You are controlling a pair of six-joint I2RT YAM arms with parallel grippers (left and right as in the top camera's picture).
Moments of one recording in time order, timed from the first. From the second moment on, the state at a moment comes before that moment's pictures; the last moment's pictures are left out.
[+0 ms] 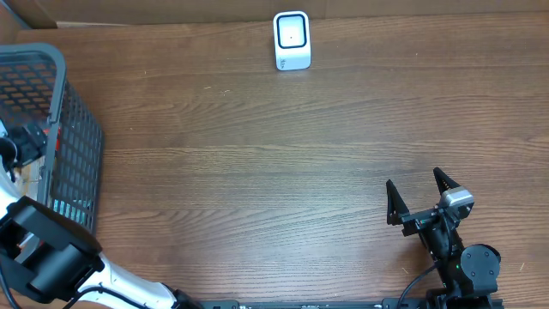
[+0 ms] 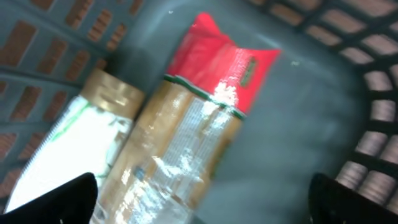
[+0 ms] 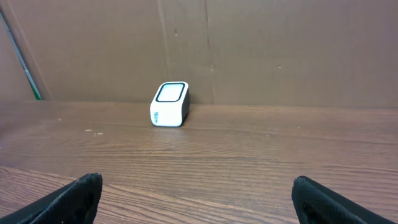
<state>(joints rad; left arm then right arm) 0.84 1.97 1.70 -0.85 0.05 0.22 0.09 0.01 0.02 -0.01 -0.20 0.10</state>
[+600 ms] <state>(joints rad) 0.89 1.97 1.42 -0.50 0.08 0.45 0.09 0.01 0.02 -0.01 -0.20 0.10</state>
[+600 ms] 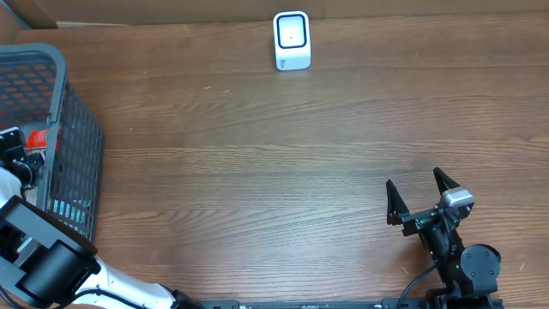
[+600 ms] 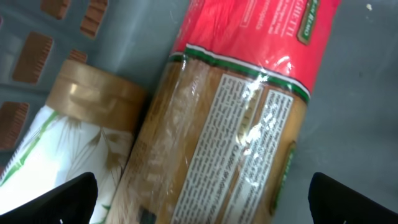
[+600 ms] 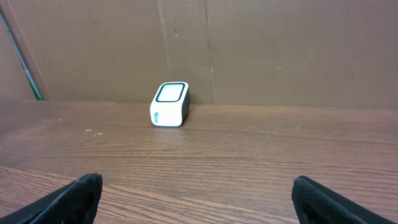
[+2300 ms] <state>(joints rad) 0.89 1.72 1.27 -0.31 0.11 0.17 0.09 0.01 0.02 -0.01 -0.20 0.10</state>
